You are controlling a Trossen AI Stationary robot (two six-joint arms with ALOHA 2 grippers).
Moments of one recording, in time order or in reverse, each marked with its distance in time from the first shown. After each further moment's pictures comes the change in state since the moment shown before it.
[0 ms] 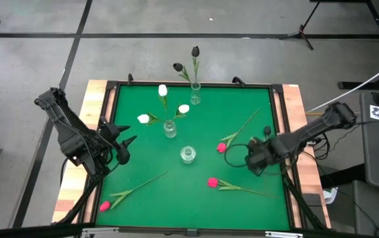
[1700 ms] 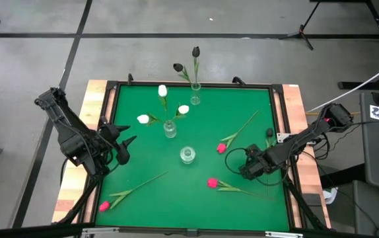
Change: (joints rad) left arm -0.001 0.000 0.000 -0.001 0.000 0.035; right arm 0.084 0.077 -0.315 0.509 0.068 0.437
